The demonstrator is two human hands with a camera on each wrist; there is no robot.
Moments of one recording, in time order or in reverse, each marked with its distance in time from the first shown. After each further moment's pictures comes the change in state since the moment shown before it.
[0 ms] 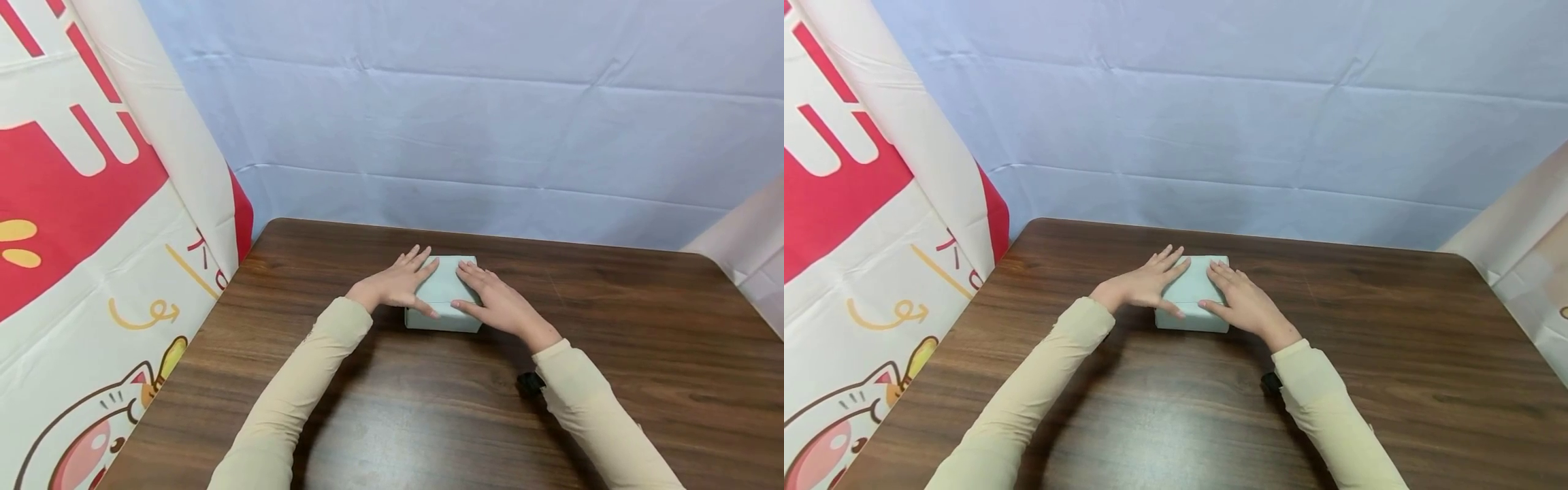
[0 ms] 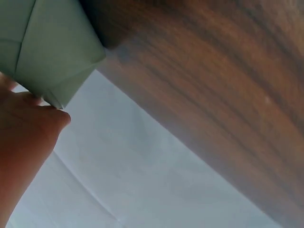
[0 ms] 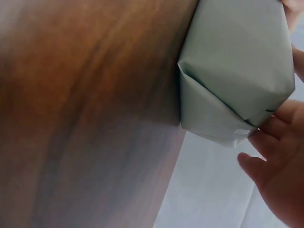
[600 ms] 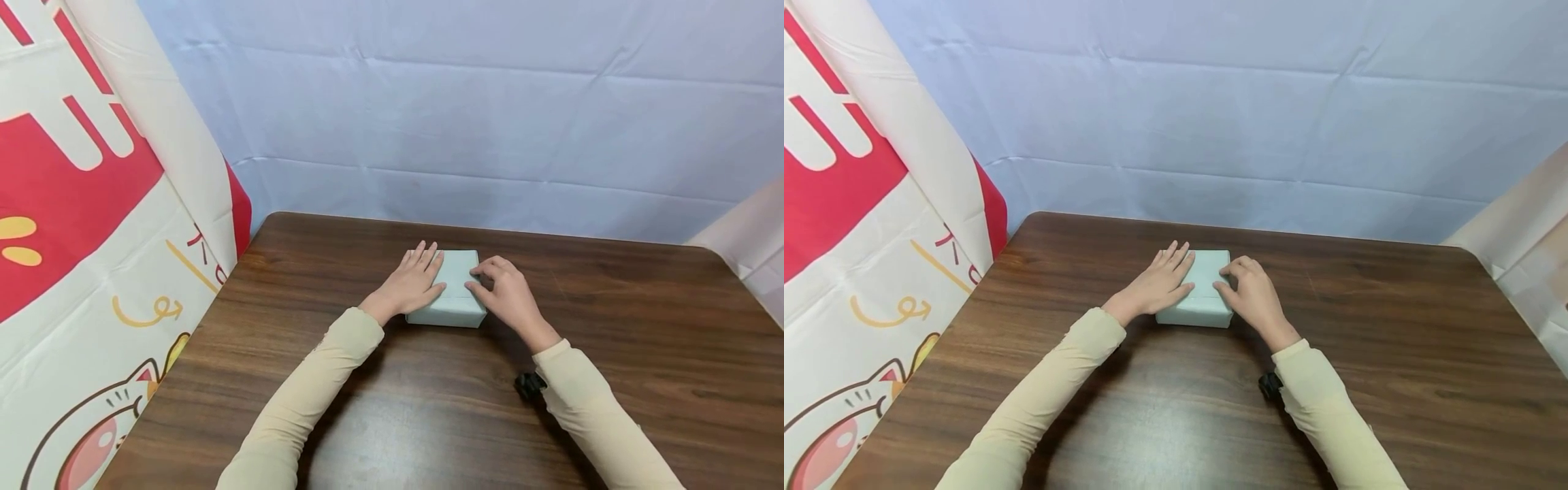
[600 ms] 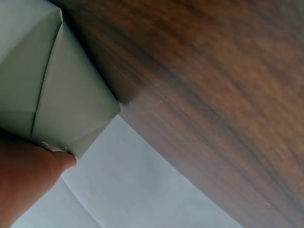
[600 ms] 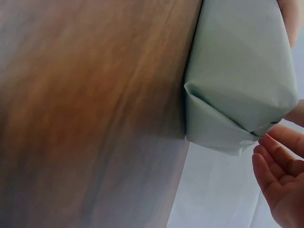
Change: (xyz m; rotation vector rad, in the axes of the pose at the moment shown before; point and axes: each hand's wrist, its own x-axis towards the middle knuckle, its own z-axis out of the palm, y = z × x) left_hand 0.002 0.022 0.019 0.085 0.176 -0.071; right_hand -0.005 -0.004 0.003 0.034 0.407 0.028
